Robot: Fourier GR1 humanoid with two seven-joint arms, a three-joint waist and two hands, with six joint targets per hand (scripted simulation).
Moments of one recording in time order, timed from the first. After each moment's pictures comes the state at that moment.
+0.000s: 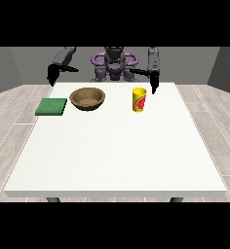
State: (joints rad) left arm -0.33 0.10 0.07 -1.27 -0.01 0.09 -0.42; right arm -0.28 -0.22 -0.22 -1.33 -0.18 0.18 -0.30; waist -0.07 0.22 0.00
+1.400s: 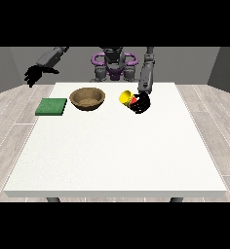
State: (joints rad) left arm -0.57 0.11 0.17 -0.75 -0.20 0.51 -0.75; right arm -0.39 -0.40 -0.33 -1.14 -0.27 0.37 -0.40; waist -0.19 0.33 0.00
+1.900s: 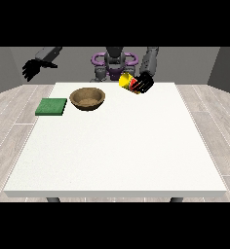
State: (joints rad) left arm -0.59 0.09 -0.06 -0.78 -0.47 0.57 -0.40; right arm -0.33 -0.45 -0.38 -0.88 -0.24 0.37 -0.41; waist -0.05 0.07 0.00
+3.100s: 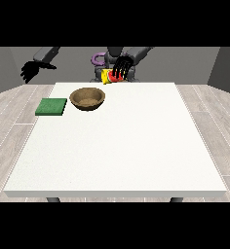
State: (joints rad) left arm -0.72 0.00 -0.50 -0.90 -1.10 0.49 0.29; right arm -0.35 -0.51 -0.40 -0.64 -0.20 0.39 -0.51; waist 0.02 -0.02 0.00
